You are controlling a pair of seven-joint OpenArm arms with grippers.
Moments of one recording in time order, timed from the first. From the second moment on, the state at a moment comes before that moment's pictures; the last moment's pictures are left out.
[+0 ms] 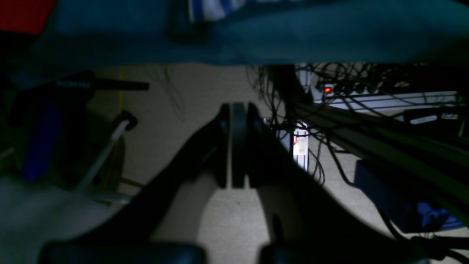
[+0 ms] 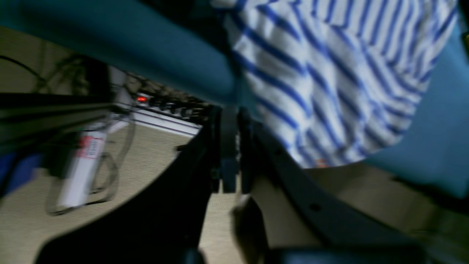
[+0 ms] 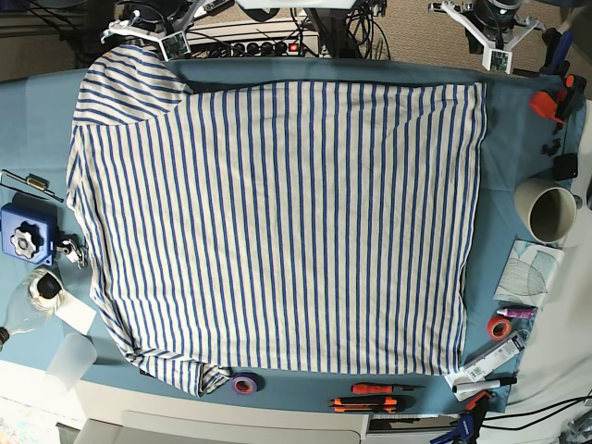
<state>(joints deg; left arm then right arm) 54.9 -7.6 -14.6 120.7 -10.4 -9.6 35.6 -60.7 19.4 -2.1 128.4 -17.2 -4.2 -34.8</state>
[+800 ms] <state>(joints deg) 54.9 -7.6 -14.6 122.9 -10.4 -9.6 37.7 -54.5 19.4 -2.1 131.3 -26.1 -7.6 -43.1</state>
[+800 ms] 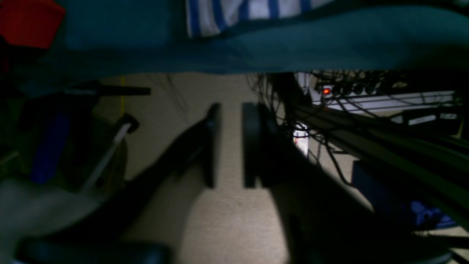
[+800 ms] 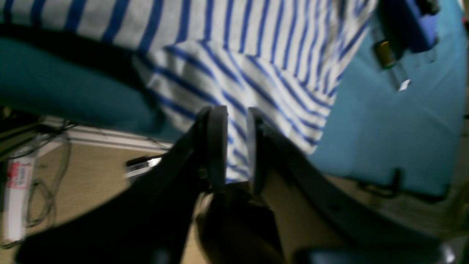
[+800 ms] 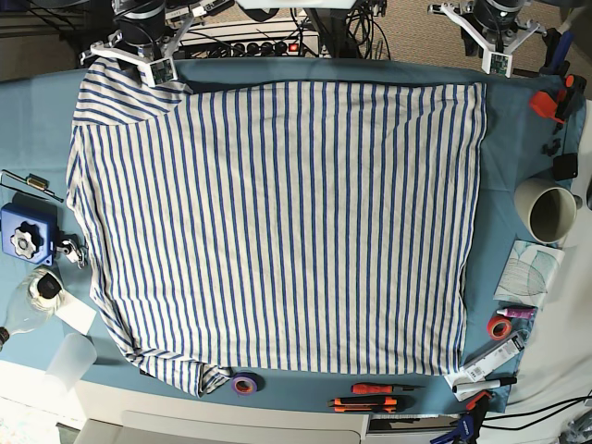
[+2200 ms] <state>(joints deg) 44.1 -9.6 -14.6 122.9 -10.4 -11.1 37.7 -41.4 18.6 39.5 131.7 4.8 -4.6 -44.7</state>
